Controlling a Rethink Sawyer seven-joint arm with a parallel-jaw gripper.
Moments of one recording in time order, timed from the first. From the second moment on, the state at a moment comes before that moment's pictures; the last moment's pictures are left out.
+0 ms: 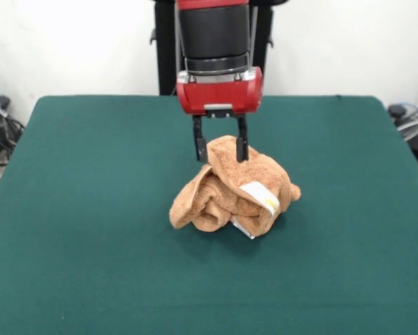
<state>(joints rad) -0.55 -0.71 0.30 1.92 -0.01 0.12 1.57</state>
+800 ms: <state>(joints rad) -0.56 -0.66 0.31 2.00 -0.01 0.03 1.57</state>
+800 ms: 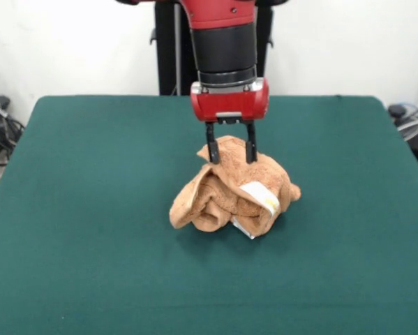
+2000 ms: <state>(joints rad) -0.60 -0.64 0.36 2.02 -0.01 0.00 1.57</state>
